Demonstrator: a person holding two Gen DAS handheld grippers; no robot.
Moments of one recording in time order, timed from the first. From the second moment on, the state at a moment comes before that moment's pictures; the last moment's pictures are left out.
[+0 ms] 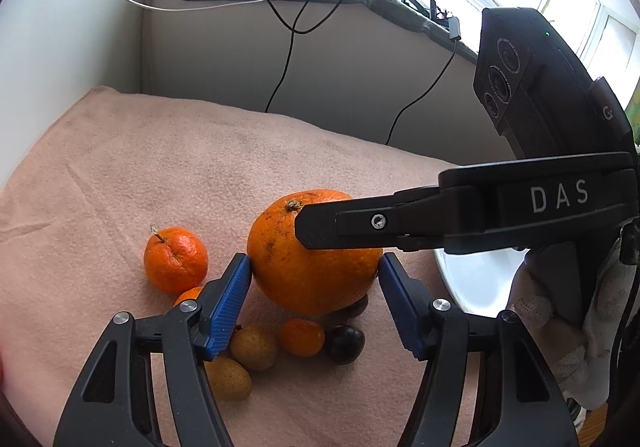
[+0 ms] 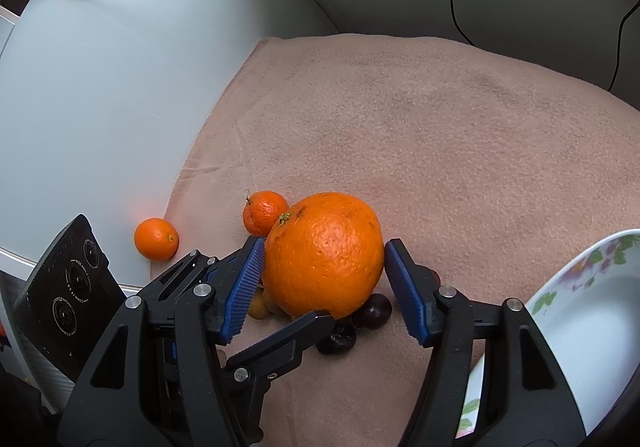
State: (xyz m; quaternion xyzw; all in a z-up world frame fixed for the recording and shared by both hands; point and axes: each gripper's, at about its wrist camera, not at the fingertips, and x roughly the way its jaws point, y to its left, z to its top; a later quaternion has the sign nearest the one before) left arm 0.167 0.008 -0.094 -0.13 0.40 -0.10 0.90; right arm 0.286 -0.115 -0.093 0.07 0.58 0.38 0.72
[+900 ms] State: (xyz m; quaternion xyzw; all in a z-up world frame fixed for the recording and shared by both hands) left arm 0.163 -0.074 -0.058 -0.08 0.36 -0.16 0.92; right arm 0.257 -0.221 -0.054 0.13 0.54 0.33 0.76
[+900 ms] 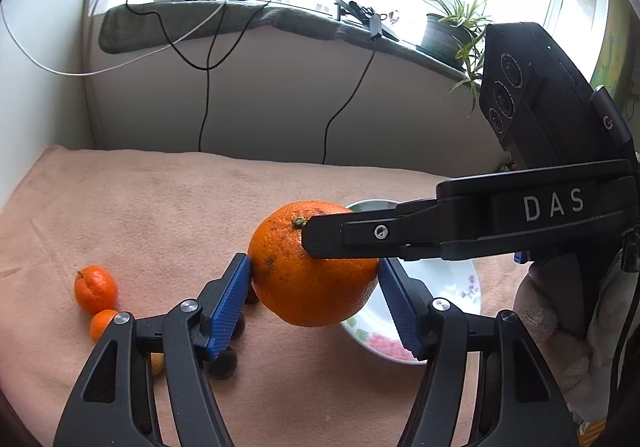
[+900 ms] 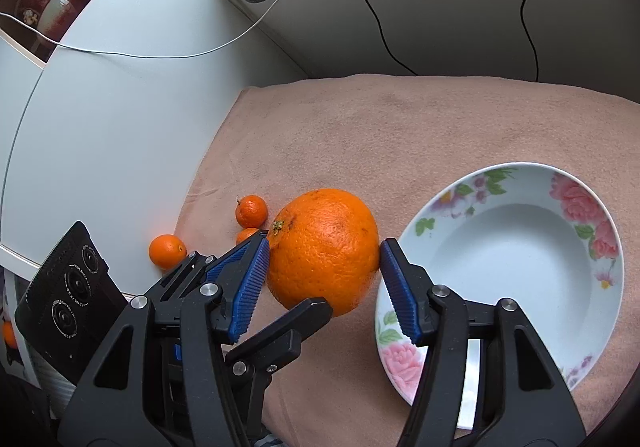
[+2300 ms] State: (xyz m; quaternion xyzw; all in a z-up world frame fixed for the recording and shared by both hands) left arm 0.135 -0.117 -0.060 -0.06 0.38 -0.21 0.90; right arm 0.189 -0.328 -0.036 0.10 0.42 0.19 0.88
